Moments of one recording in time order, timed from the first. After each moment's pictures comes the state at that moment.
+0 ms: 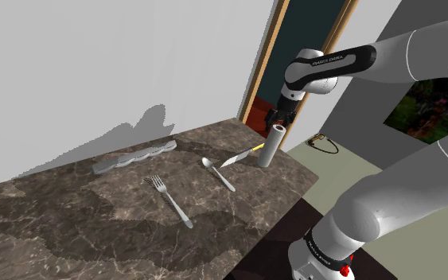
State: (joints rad) arm -0.10 -0.27 -0.33 -2.41 -0.05 2.11 -0.14
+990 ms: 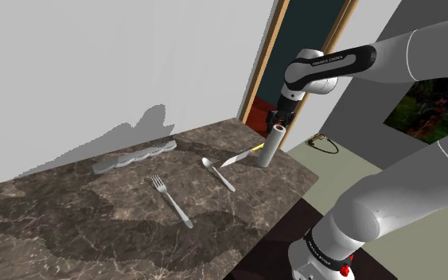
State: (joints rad) arm -0.10 -0.27 -0.33 -2.42 -0.05 2.11 -0.14
